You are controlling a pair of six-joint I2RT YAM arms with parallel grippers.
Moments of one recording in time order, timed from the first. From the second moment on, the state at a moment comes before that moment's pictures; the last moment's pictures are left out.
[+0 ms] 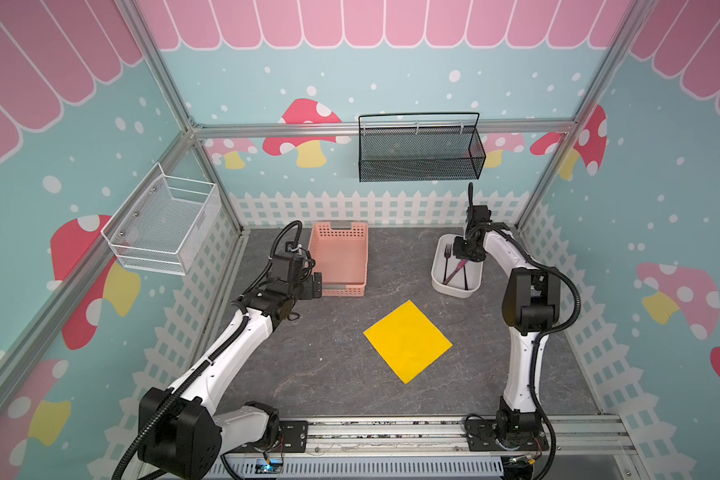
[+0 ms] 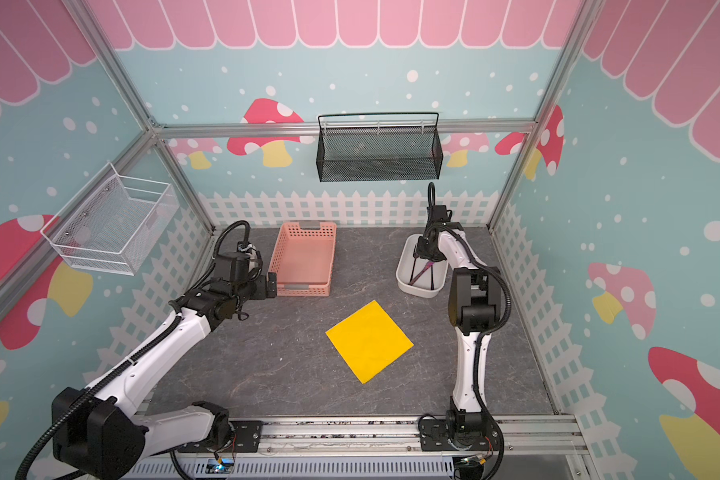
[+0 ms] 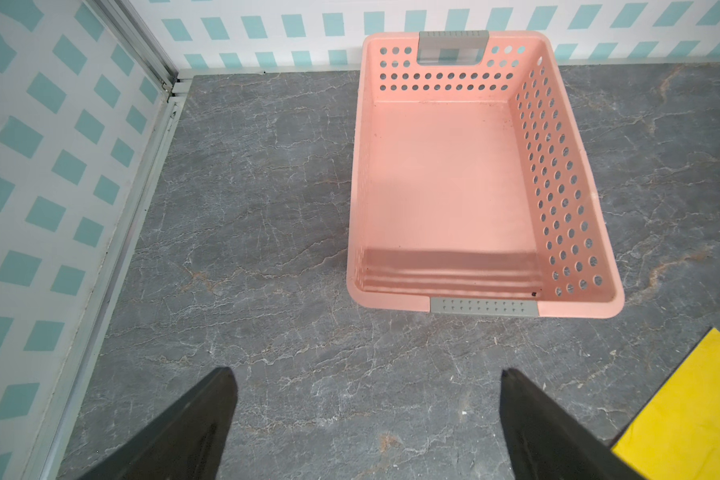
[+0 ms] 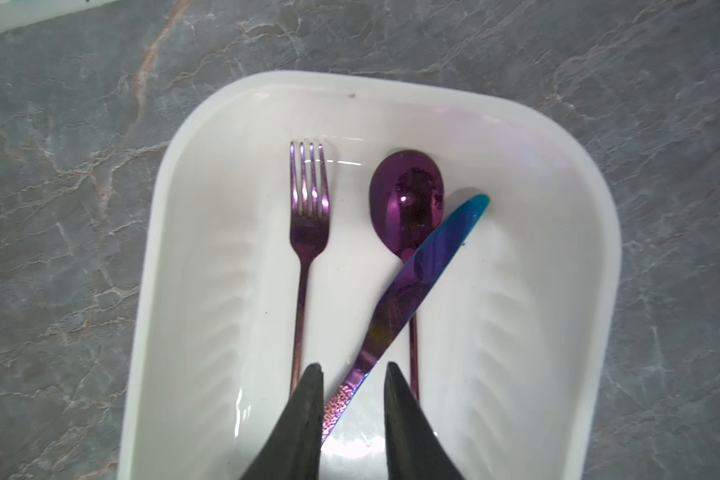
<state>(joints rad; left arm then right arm) -0.28 1.23 0.99 -0.48 -0.25 -0.18 0.04 2.22 1.92 -0.80 0.00 0.19</state>
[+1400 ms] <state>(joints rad) -0.28 1.29 0.99 -0.48 -0.25 -0.16 0.00 2.33 1.90 -0.79 0.02 0.14</state>
